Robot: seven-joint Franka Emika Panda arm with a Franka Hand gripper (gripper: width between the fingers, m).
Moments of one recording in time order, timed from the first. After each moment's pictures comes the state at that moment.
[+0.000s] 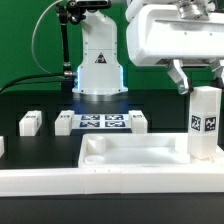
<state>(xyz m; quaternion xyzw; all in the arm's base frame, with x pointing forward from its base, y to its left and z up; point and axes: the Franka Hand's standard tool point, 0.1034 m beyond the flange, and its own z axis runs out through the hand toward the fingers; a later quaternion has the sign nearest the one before) 0.634 0.103 0.131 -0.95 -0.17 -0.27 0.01</state>
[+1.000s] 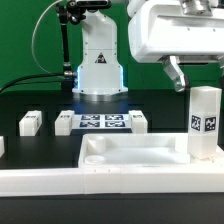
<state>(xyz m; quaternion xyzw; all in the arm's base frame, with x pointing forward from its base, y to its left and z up) 0.643 0.105 0.136 -0.96 -0.17 -0.23 0.02</state>
